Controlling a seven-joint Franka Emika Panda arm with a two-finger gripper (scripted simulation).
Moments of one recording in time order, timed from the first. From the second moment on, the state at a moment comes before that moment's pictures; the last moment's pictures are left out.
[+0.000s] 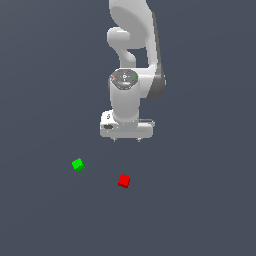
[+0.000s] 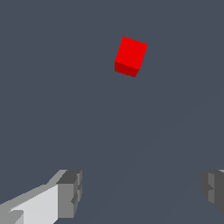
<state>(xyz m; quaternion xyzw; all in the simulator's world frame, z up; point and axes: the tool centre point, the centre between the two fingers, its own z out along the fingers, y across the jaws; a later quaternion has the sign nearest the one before) -0.002 -0.005 0.144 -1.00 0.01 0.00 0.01</state>
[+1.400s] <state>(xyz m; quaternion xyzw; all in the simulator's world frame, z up) 0.087 -0.006 0.093 -0.99 0.12 0.00 0.00</state>
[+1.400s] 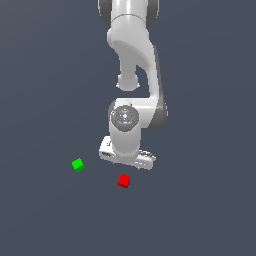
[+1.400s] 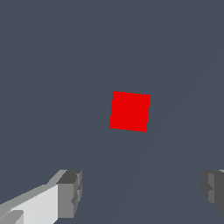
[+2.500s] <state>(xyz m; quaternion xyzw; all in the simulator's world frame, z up) 0.132 -0.016 0.070 -0.99 0.17 0.00 0.00</state>
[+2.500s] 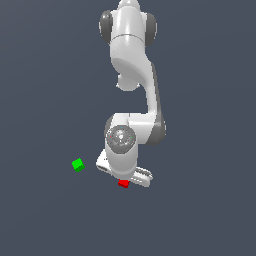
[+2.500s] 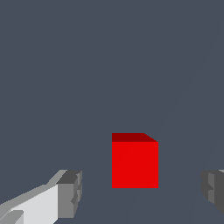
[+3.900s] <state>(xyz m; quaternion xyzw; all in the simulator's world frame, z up) 0.132 -0.016 0.019 -0.99 0.17 0.00 0.00</state>
